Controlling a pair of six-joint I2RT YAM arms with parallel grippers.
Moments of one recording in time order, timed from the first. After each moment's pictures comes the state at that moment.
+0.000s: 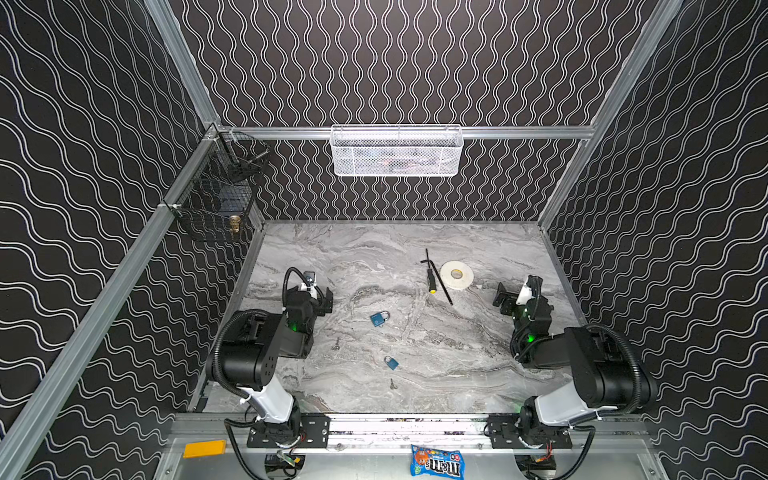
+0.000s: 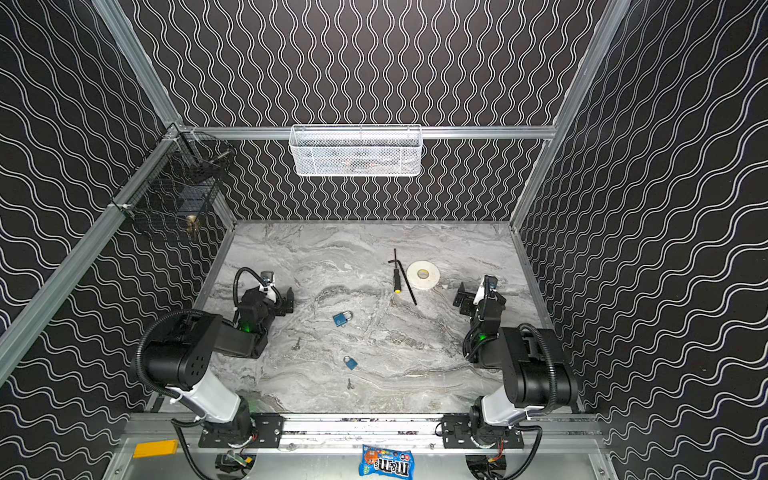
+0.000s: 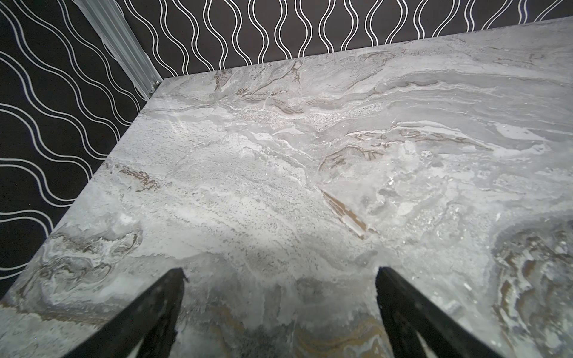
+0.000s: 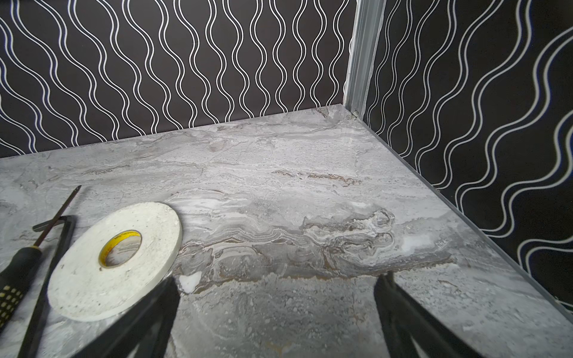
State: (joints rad) left arm -0.10 1.66 0.36 0.93 -0.18 0.09; right arm -0.03 1.54 0.26 1.06 0.13 0.10
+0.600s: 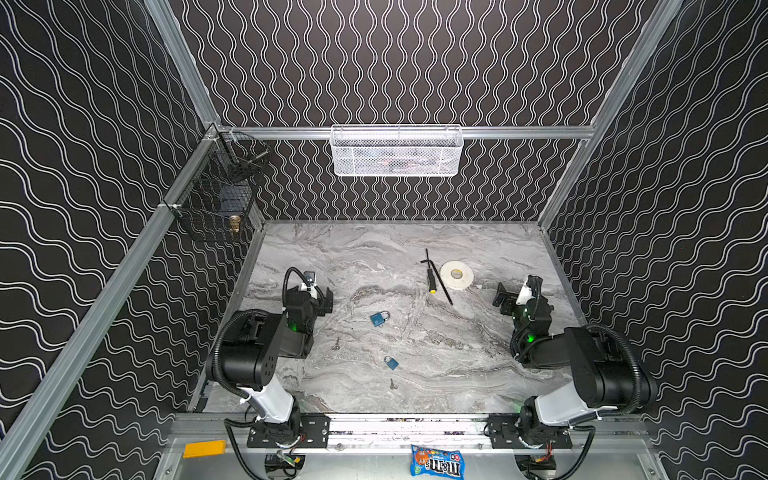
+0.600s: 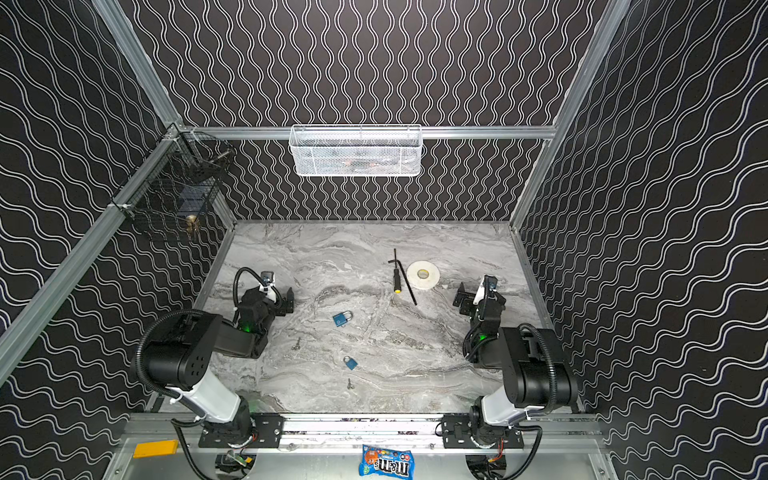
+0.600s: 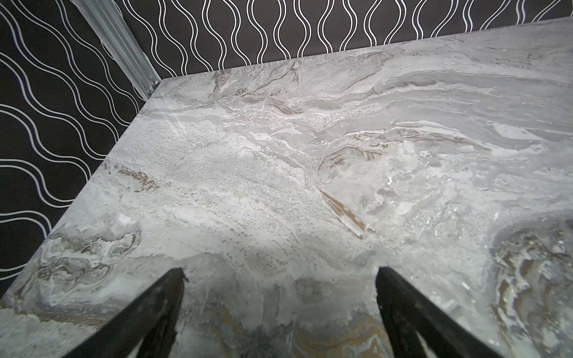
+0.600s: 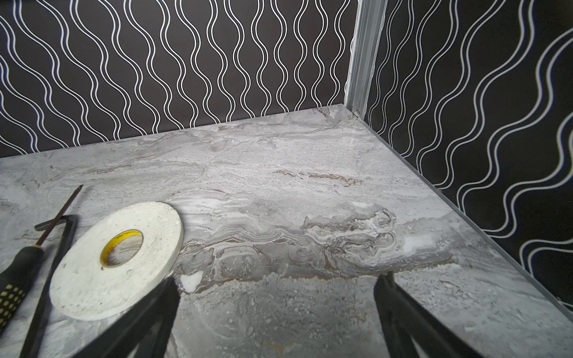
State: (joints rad) left arm -0.10 1.66 0.36 0.93 -0.18 0.09; right arm -0.03 1.54 0.26 1.06 0.13 0.10
